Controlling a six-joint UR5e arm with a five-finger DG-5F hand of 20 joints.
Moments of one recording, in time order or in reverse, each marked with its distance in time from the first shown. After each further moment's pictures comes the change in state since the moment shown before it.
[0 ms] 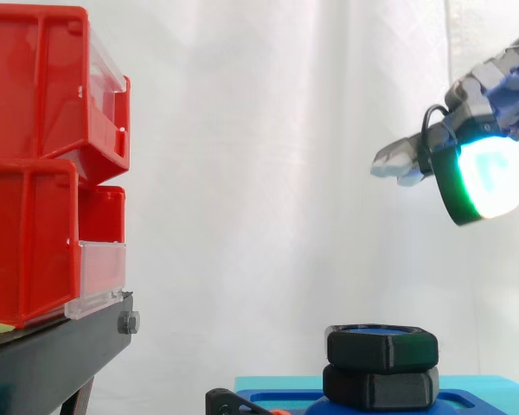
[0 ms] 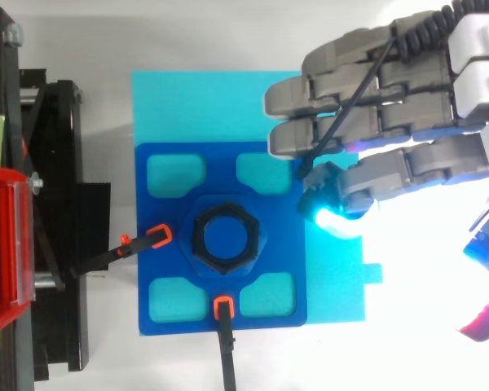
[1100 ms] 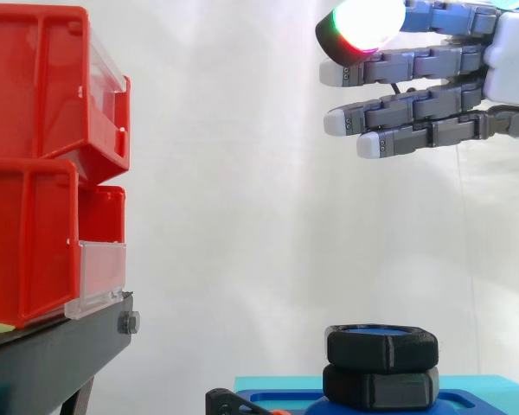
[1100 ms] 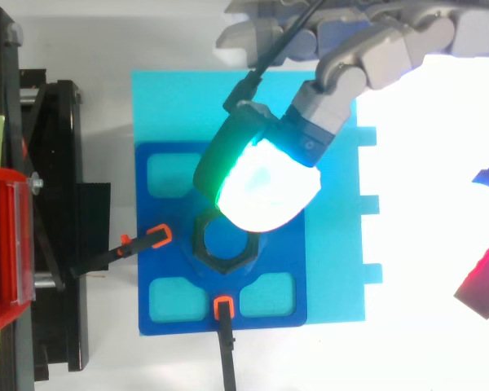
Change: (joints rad) arm 0.015 0.000 0.000 0.109 0.221 0.747
